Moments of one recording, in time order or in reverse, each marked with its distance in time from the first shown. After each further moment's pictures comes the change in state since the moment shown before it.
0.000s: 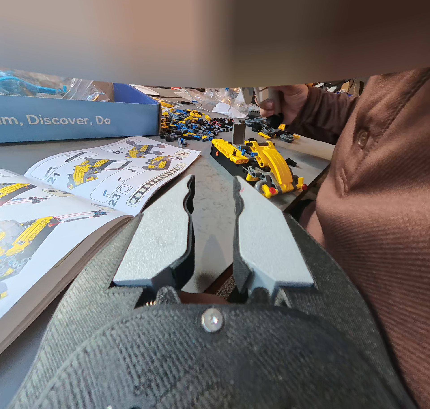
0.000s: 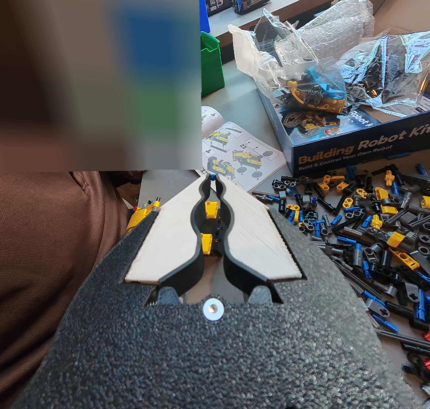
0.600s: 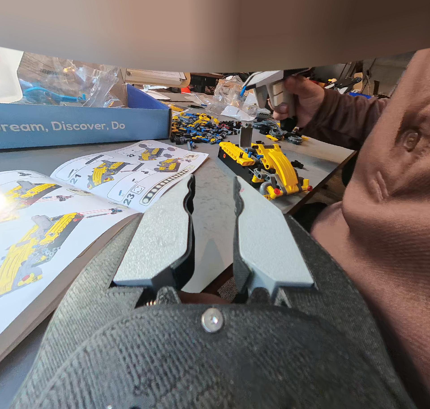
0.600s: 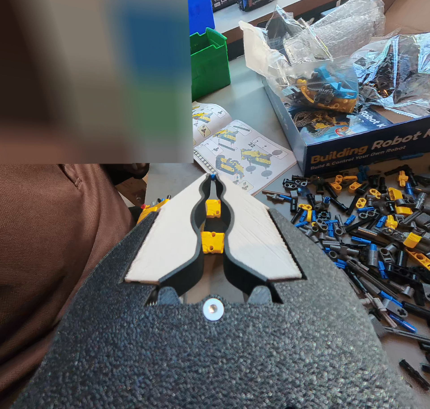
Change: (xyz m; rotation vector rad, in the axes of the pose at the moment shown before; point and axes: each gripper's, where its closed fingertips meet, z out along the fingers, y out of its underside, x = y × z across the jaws) left arm -0.005 -0.007 -0.009 0.010 -0.045 0.022; right arm -0.017 0.003 0.001 -0.011 0.004 -0.017
